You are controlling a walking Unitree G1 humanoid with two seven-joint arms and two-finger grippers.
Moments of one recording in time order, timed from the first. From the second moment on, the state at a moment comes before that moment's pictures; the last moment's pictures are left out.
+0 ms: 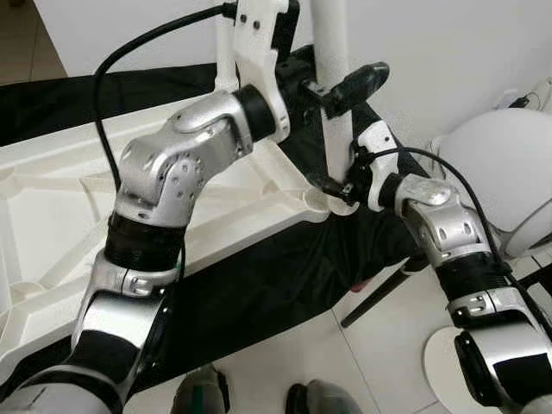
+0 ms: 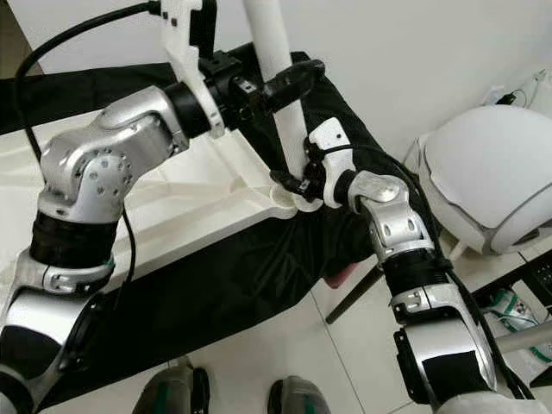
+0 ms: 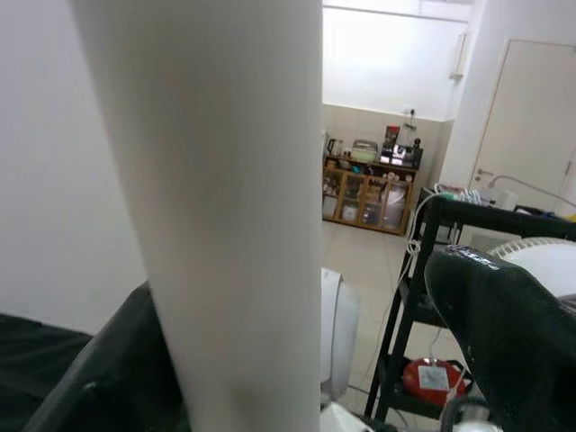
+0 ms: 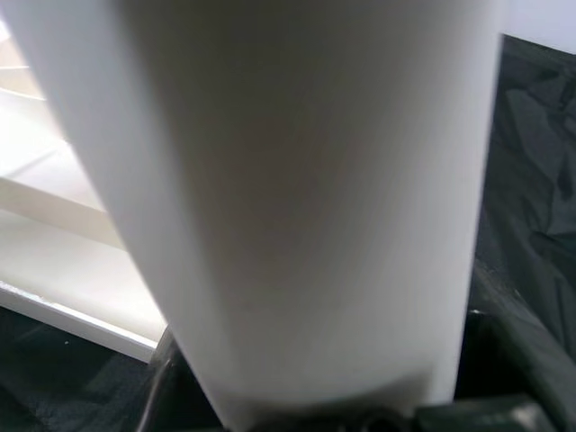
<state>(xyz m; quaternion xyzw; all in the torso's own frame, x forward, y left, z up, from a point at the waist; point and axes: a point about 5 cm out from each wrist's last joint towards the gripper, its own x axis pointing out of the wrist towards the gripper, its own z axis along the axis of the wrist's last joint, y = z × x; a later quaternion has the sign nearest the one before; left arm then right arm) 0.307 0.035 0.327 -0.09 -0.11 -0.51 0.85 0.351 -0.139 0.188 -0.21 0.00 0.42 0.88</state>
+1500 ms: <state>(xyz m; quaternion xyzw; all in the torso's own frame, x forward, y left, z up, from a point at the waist) 0.339 0.046 0.355 -0.07 -0.13 -0.40 0.90 0.363 -0.124 0.201 -0.19 -0.05 0.34 0.92</state>
